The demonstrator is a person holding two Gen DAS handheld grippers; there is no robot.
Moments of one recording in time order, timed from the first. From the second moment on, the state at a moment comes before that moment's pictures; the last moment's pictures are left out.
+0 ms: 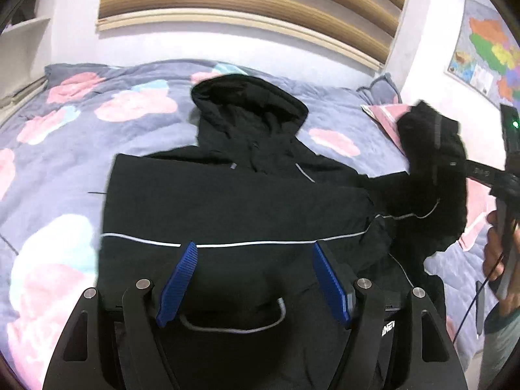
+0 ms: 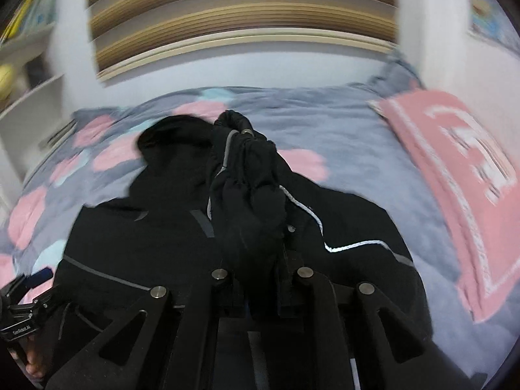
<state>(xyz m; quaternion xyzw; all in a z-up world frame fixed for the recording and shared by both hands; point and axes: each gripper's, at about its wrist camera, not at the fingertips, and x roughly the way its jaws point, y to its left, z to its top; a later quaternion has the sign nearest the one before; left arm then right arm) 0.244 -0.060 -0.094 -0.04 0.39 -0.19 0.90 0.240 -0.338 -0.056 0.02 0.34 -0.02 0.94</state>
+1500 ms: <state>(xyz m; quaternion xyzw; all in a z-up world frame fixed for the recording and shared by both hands) 0.336 -0.086 -0.166 -0.14 0.47 -0.22 0.84 0.253 -0.378 -0.171 0.05 0.44 -0.01 0.90</state>
